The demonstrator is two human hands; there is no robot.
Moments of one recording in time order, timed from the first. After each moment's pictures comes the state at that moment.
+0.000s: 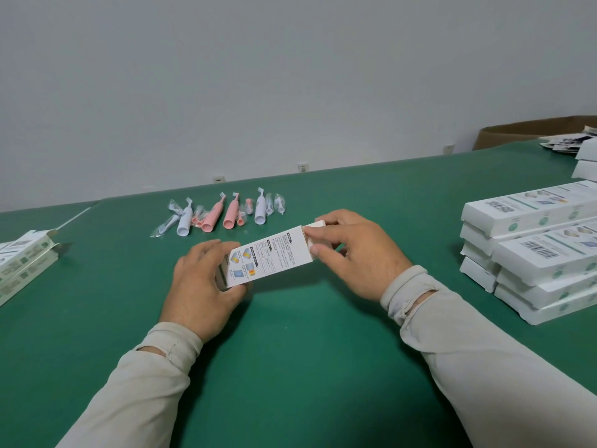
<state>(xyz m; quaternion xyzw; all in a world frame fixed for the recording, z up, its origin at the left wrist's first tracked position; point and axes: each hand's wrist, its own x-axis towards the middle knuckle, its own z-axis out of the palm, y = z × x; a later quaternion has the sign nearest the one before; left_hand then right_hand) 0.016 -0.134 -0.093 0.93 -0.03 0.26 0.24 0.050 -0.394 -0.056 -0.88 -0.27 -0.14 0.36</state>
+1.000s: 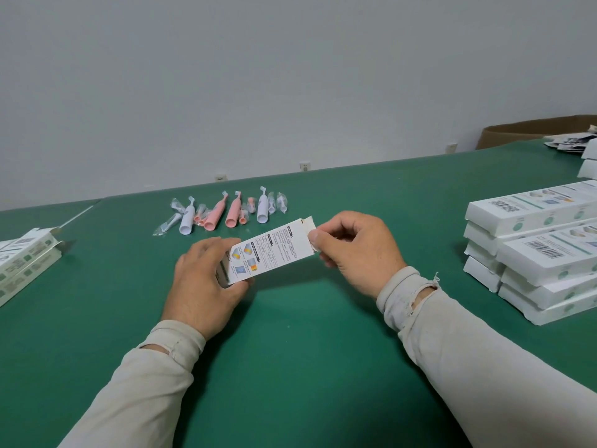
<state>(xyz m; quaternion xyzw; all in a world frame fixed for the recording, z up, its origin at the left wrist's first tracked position) 0.016 -0.135 -0.092 0.93 -0.03 0.28 0.25 0.040 -0.376 -0.056 -0.75 -0.14 -0.12 0.63</state>
